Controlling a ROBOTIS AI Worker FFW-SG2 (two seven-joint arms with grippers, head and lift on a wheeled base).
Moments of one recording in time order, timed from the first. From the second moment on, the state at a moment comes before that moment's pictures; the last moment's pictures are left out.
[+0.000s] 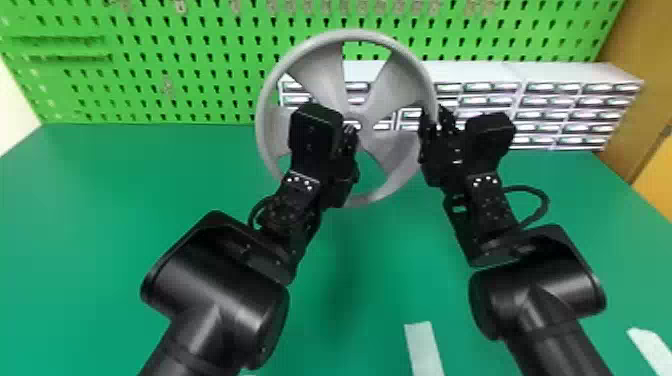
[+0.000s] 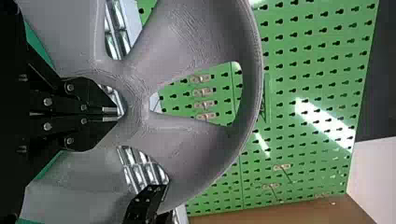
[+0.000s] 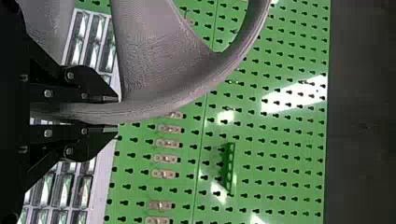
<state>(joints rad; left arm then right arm) -0.21 0.10 -0.47 -1.85 0.04 0.39 0.09 -0.27 -0.09 0.23 -1.52 -0.01 -0.06 -0.09</state>
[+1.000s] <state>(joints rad) -0.09 0.16 -0.43 -2.00 0.11 0.34 0.14 -0.26 -0.09 0.18 -1.52 -0.01 -0.06 -0.09</state>
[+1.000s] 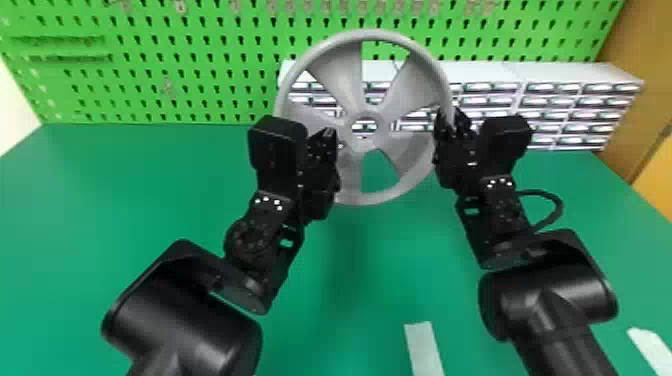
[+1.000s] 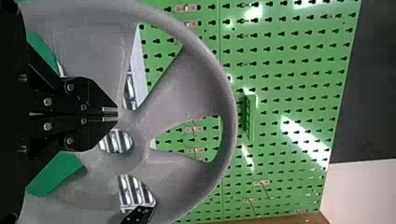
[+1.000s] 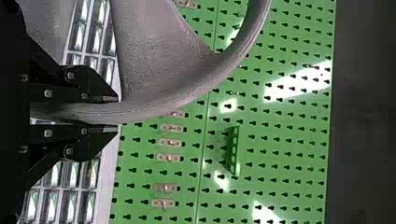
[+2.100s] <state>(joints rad) 0.09 0.16 -0.25 -2.16 0.10 0.34 0.14 -0.22 -0.08 0.13 -1.55 -0.01 -0.05 -0.09</state>
